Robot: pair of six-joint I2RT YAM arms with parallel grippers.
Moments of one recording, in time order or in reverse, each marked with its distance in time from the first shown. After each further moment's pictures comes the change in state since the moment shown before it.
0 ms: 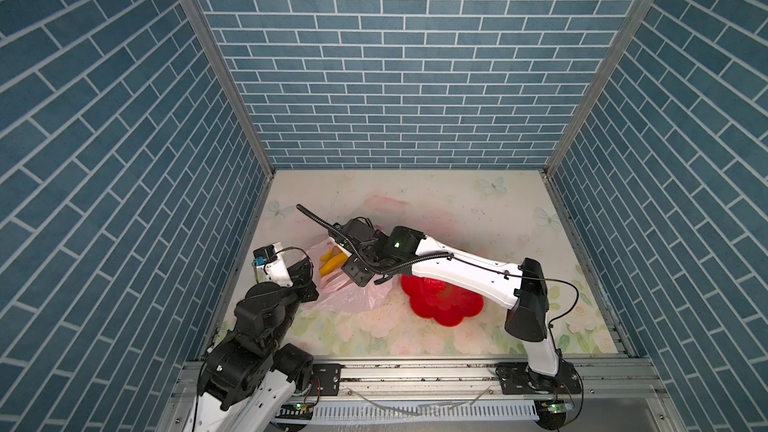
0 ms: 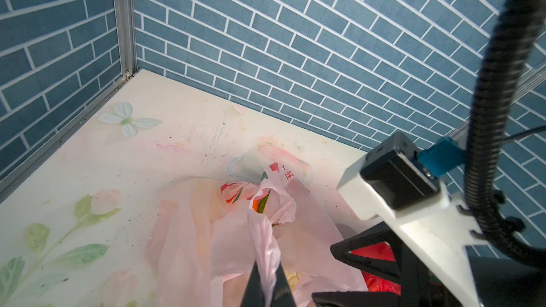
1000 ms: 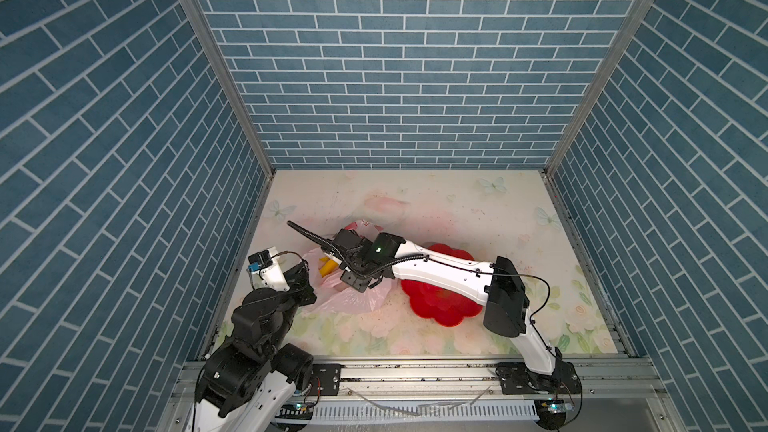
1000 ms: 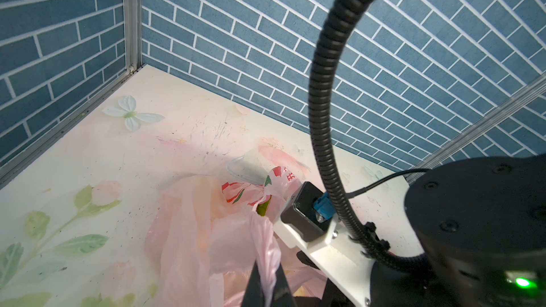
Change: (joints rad) left arm 0.000 -0.035 -0.005 -0.017 -0.010 -0.036; right arm 0.000 0.159 0.058 -0.014 0.021 -0.122
